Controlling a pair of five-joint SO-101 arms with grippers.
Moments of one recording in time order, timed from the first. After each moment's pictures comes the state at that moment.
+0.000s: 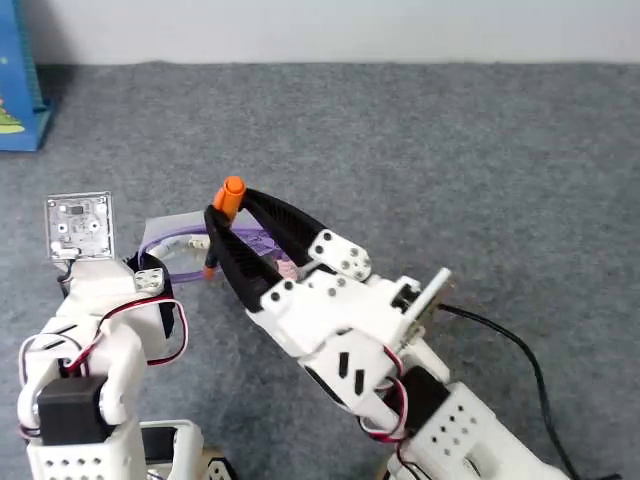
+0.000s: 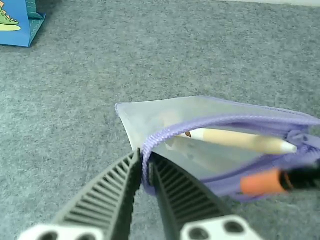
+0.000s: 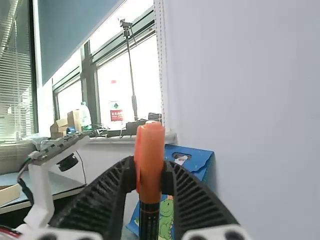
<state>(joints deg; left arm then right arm) -8.0 -68.2 40.9 81.2 6.8 -48.5 -60.9 62.5 -17.2 -9.7</state>
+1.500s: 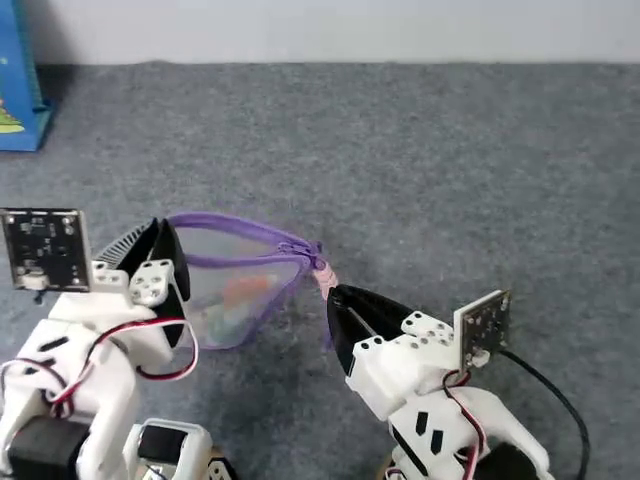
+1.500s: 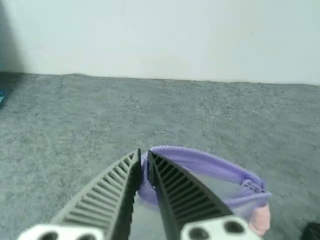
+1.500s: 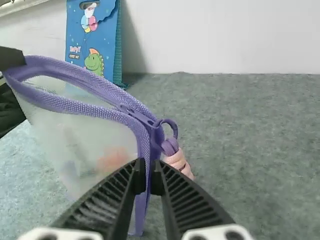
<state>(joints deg) 3.0 -68.3 26.8 80.2 14.1 -36.9 -104.0 65.0 61.6 -19.3</state>
